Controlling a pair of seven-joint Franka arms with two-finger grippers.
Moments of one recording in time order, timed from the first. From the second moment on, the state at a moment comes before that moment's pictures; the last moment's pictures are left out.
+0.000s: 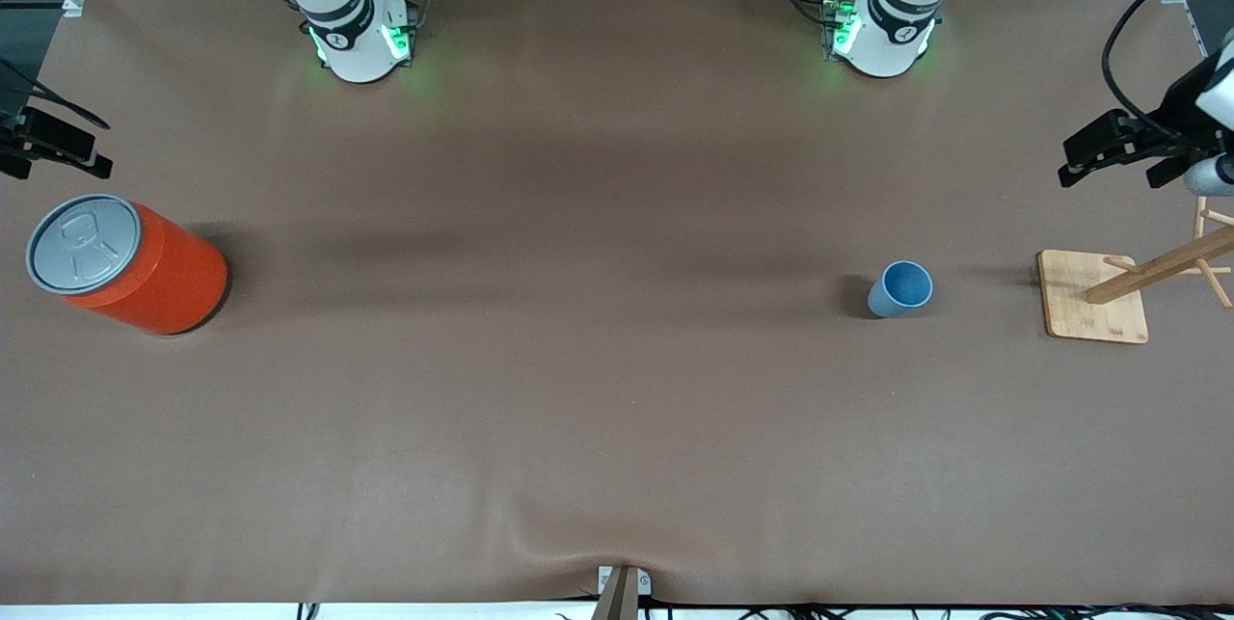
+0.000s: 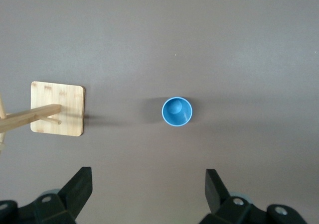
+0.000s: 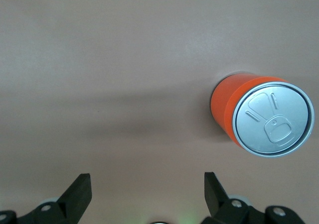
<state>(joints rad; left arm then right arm) -0.01 -0.03 -0.01 -1.58 -0.03 1.57 -0.02 -0.08 0.03 -0.06 -1.49 0.07 1.43 -0.09</state>
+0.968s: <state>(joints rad) -0.02 -0.04 0.02 -1.58 -0.03 1.54 0.01 -0.08 0.03 -0.06 -1.49 0.07 1.43 -0.09</state>
